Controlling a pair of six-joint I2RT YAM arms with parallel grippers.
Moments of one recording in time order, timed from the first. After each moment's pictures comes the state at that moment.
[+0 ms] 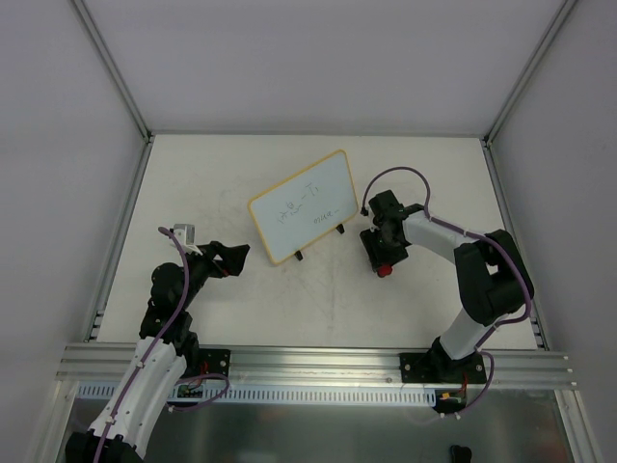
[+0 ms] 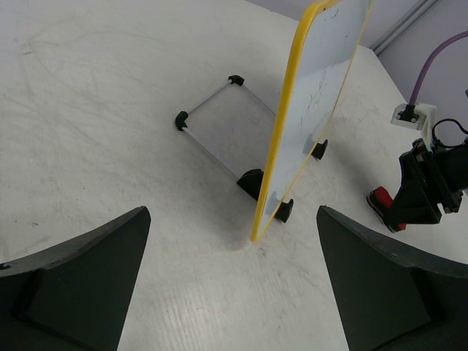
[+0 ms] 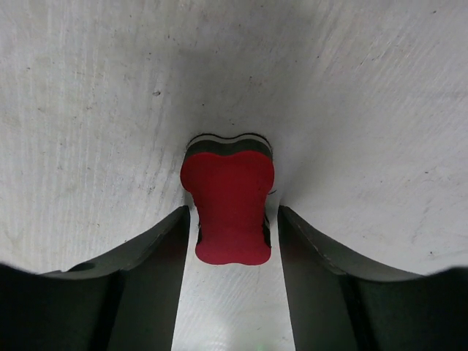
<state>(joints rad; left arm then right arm) -0.16 0.40 0.11 0.20 0.23 -0.49 0.46 1.68 1.00 -0.66 0.00 0.06</state>
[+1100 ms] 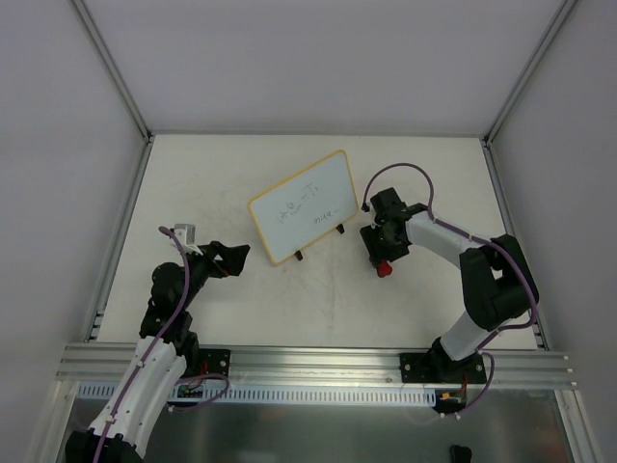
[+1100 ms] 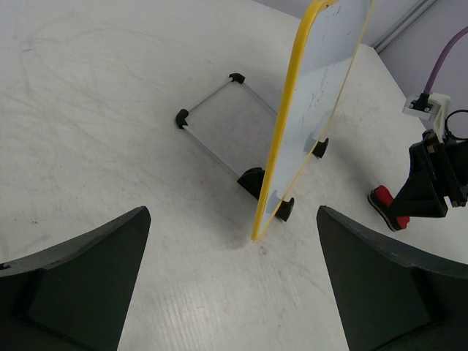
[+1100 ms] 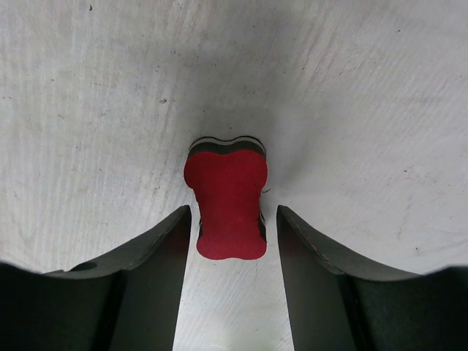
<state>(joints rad) -0.16 0.41 0.11 0.20 0.24 -0.49 0.46 1.64 1.00 -0.64 0.02 0.06</state>
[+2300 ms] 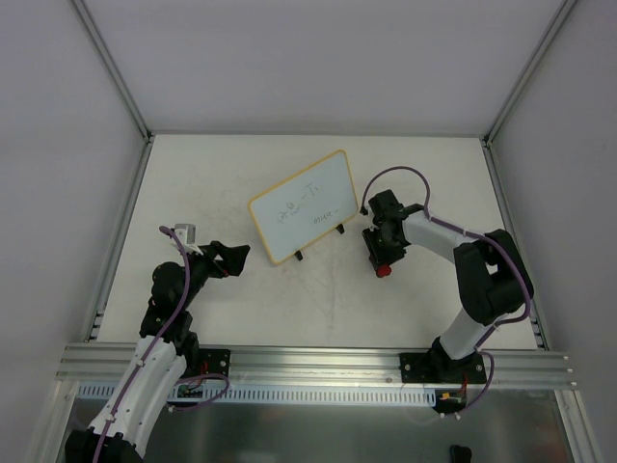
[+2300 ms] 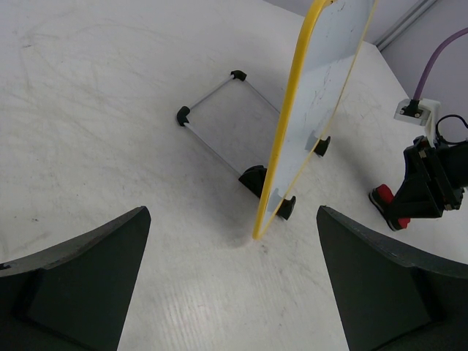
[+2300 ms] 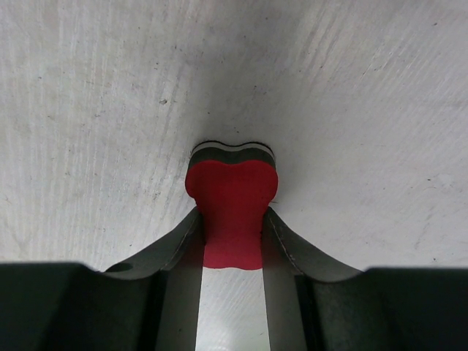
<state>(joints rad) -0.16 0.42 0.11 0.20 0.24 -0.49 0.46 1.68 1.00 -0.64 -0.01 0.06</state>
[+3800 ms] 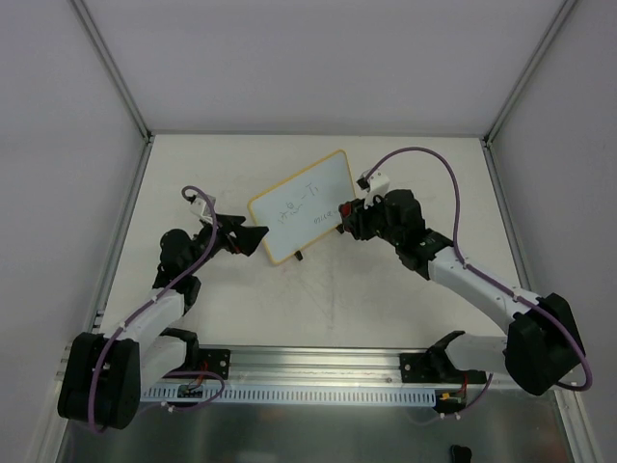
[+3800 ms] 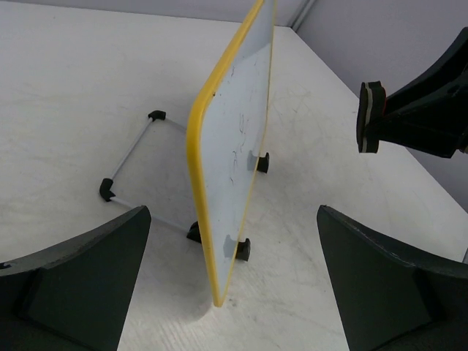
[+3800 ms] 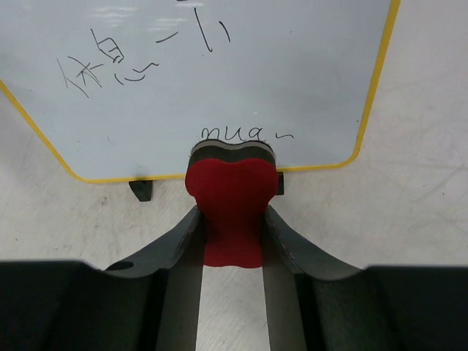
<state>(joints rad) -0.16 0.99 0.26 0.73 0.52 -0.45 0.59 1.25 0.81 0.01 -0.09 0.09</state>
